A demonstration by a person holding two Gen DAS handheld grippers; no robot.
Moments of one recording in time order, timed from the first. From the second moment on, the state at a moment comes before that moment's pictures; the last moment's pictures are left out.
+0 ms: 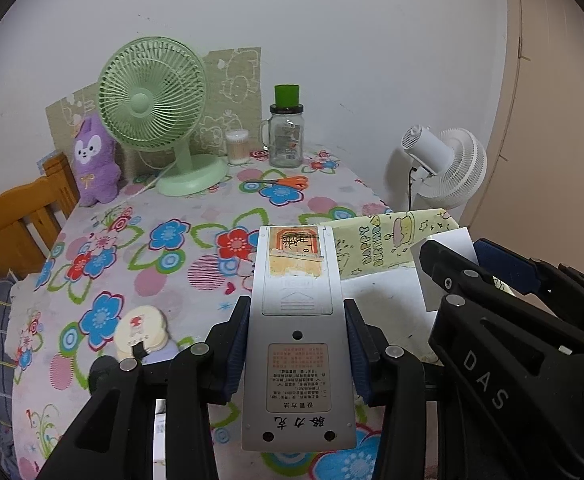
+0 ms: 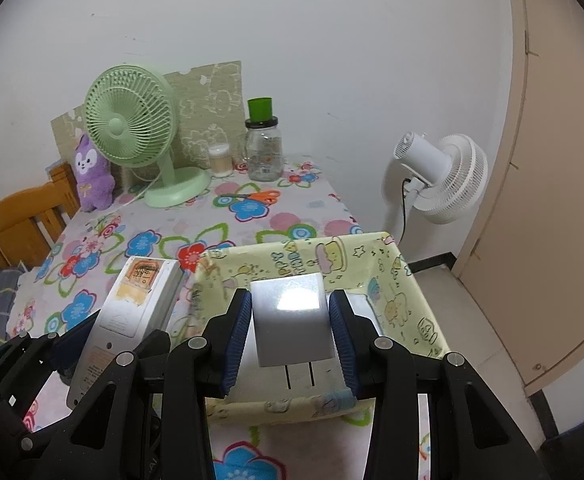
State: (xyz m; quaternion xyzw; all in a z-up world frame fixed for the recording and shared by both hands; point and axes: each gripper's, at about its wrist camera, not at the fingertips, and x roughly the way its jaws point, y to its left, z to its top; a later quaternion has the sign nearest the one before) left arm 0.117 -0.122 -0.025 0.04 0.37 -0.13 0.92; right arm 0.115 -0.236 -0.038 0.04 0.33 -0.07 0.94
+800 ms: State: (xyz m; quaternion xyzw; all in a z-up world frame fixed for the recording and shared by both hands) left arm 0.166 -0.175 -0.050 0.03 0.39 -0.13 0.91; right arm 0.168 -0.289 -0.069 0.06 0.38 -0.09 0.92
